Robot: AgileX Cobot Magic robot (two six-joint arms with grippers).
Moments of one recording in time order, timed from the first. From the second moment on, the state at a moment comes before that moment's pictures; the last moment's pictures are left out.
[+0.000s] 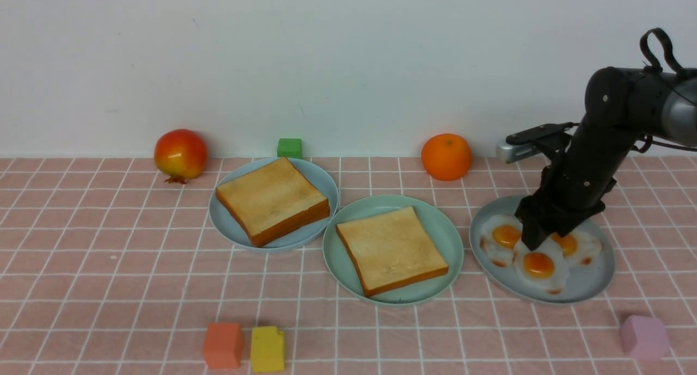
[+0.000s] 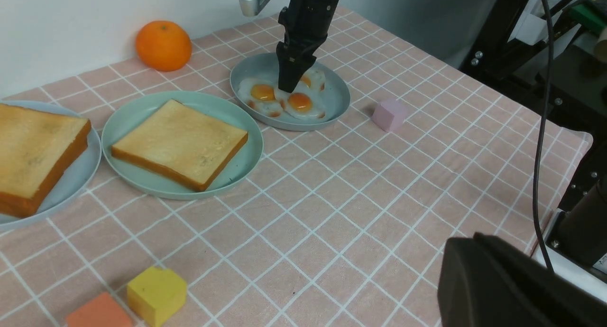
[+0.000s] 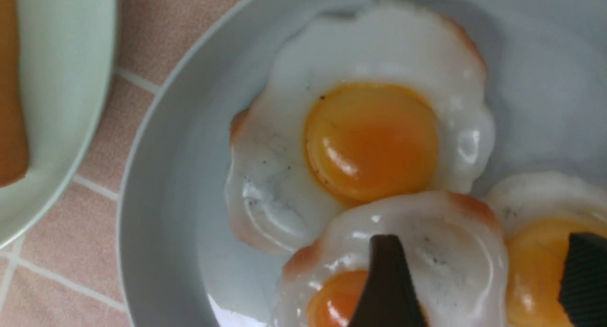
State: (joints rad) right arm 0.08 2.14 -1.67 0.15 1.00 -0.50; left arm -0.71 0.34 -0.60 -0.35 0.61 0.07
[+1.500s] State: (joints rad) right arm 0.08 2.17 -1.68 0.20 1.03 -0.58; left arm -0.71 0.34 -0.60 -0.35 0.60 0.07
